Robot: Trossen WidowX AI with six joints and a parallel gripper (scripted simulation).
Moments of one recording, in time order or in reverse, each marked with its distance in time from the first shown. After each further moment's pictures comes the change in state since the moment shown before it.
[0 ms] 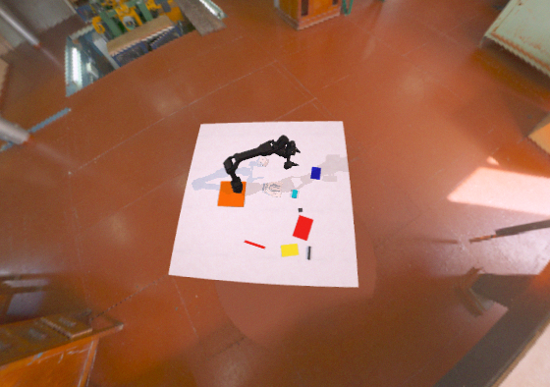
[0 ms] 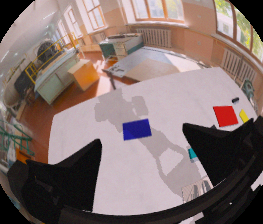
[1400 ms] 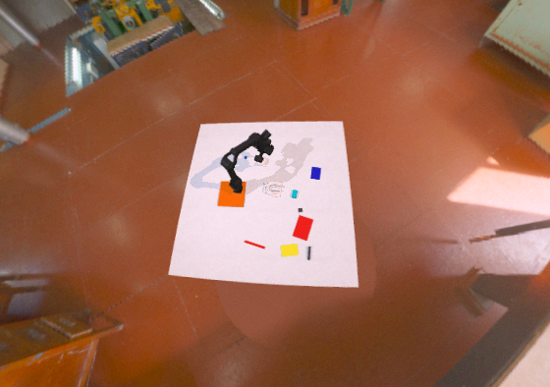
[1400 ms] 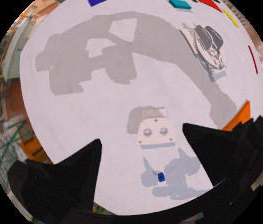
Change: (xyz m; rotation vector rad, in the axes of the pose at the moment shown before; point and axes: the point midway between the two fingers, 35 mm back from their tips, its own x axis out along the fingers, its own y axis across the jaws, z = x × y) arm -0.114 0.068 -0.247 0.235 0.817 -0.104
